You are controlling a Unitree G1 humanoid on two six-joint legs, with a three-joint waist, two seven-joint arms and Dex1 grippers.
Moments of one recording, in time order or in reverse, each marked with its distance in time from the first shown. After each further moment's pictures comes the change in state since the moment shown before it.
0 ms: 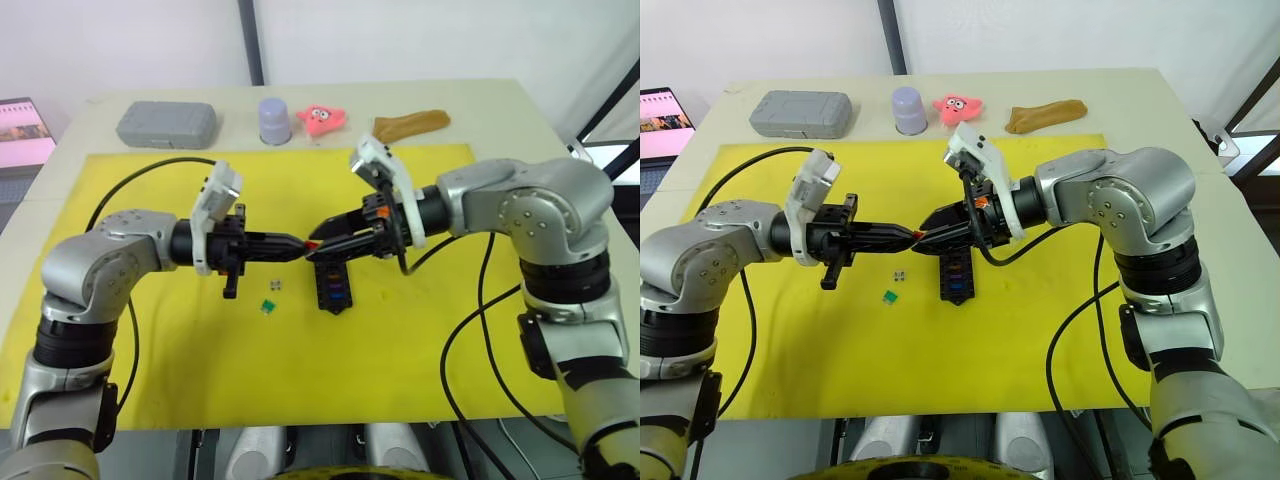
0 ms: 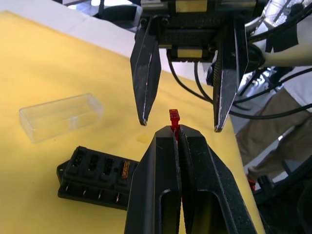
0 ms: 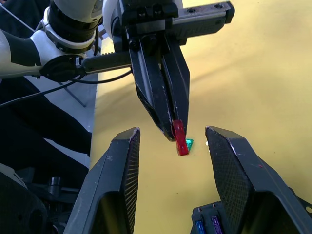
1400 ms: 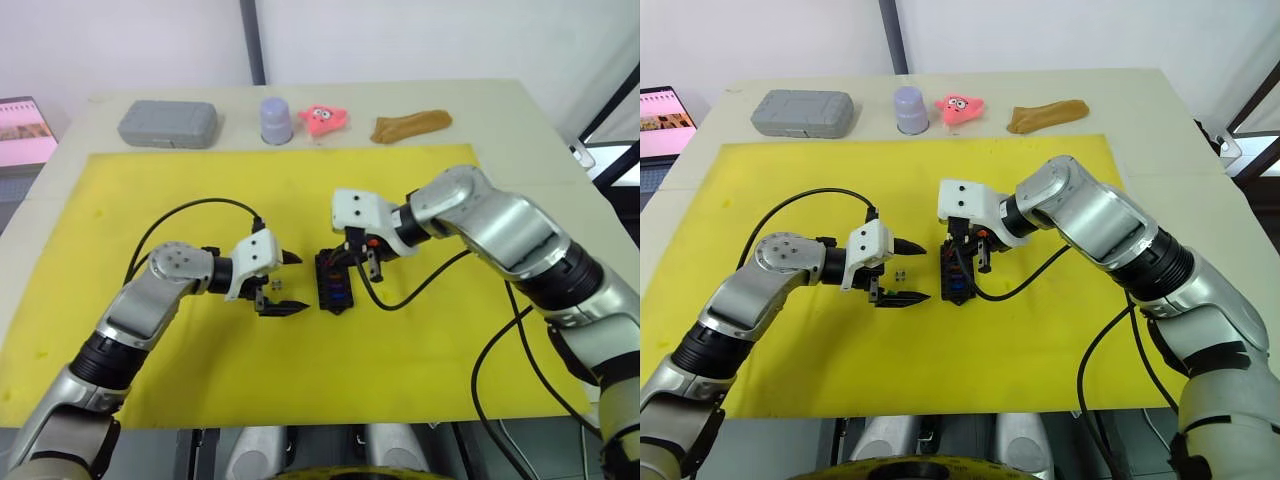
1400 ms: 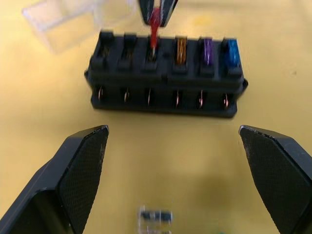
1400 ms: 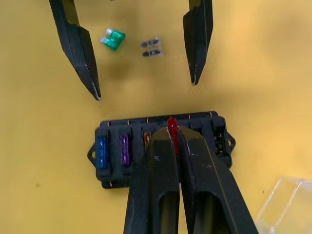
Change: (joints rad) left arm 0.120 -0.027 -0.308 0.141 0.522 -0.564 0.069; right arm -0.049 -0.166 0.472 0.056 -0.504 -0.479 0.177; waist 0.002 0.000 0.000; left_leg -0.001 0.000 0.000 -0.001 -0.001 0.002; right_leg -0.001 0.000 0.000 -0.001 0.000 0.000
